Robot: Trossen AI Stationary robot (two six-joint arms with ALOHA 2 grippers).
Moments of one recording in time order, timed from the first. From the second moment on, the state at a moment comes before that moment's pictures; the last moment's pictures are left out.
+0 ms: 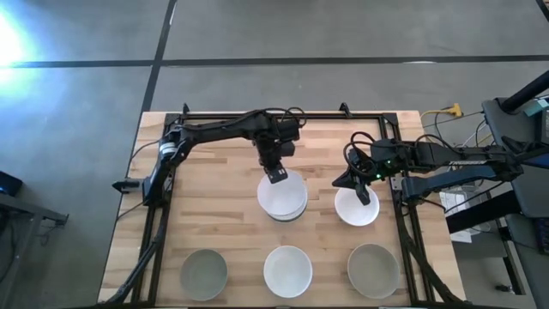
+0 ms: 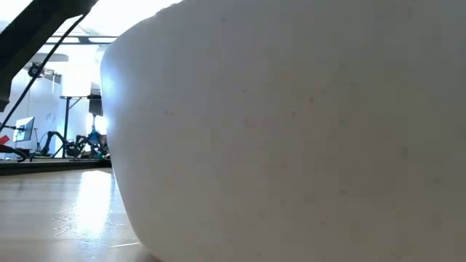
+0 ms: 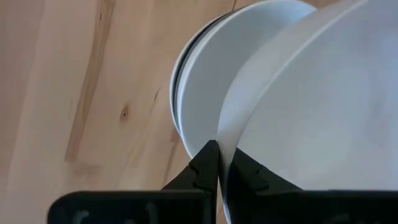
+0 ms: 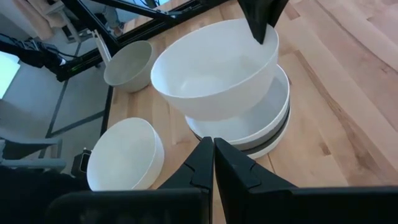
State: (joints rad) left arm 0.24 2.06 2.04 -1.36 0.32 -0.15; right arm 0.01 0.88 0.85 -0.53 -0.15 0.40
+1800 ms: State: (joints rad) left arm 0.20 2.20 2.08 -1.39 0.23 -0.22; right arm 0.01 0.88 0.85 -0.53 -0.13 0.38
